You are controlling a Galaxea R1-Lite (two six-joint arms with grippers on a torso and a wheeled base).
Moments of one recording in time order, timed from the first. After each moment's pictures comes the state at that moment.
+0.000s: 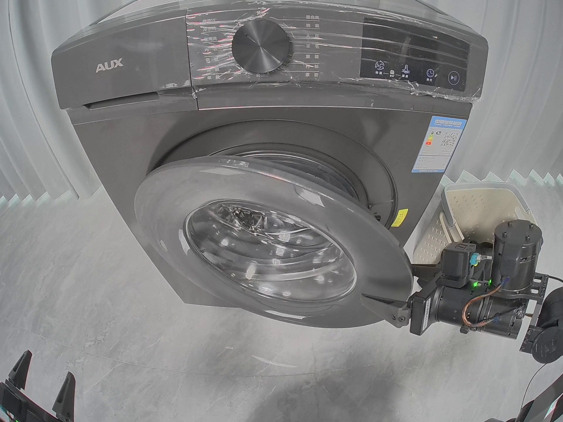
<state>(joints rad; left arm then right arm) 0.00 0.02 -0.02 0.00 0.00 -0.03 0.63 1.56 -0.44 -0.78 0.04 0.11</state>
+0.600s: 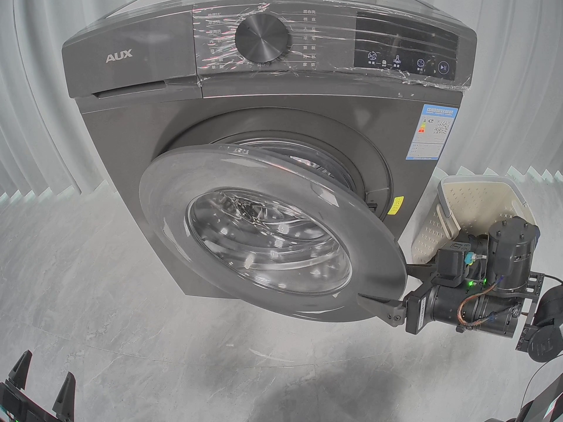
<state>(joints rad) 0.00 0.02 -0.02 0.00 0.00 -0.03 0.63 1.58 -0.46 -0.78 0.05 0.11</state>
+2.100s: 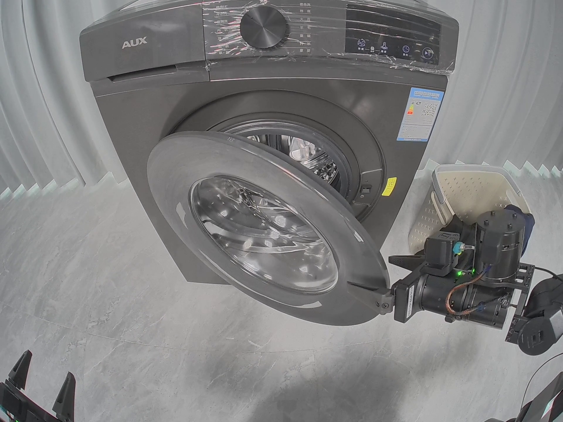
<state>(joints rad) 0.00 0.02 -0.02 0.00 0.00 -0.03 0.63 1.63 -0.52 -0.79 0.05 0.11</state>
